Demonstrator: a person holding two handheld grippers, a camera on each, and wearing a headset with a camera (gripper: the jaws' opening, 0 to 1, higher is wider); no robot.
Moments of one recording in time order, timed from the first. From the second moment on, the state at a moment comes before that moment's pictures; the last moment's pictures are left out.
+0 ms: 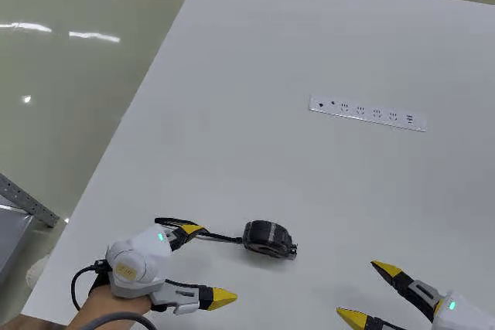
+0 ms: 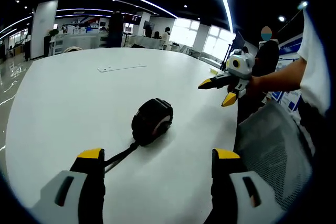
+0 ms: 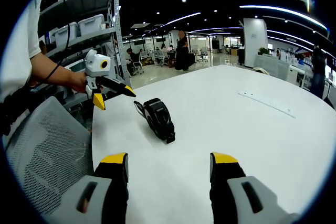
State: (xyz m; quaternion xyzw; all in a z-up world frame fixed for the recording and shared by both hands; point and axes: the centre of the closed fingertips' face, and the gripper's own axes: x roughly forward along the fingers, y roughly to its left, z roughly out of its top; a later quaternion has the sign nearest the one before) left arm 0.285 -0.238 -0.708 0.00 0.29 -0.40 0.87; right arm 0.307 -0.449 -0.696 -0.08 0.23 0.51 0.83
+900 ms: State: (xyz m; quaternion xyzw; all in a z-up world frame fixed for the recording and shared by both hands) left arm 0.306 -0.245 -0.719 0.02 0.30 -0.44 0.85; right arm 0.322 -0.429 -0.706 -0.07 0.23 0.54 0.81
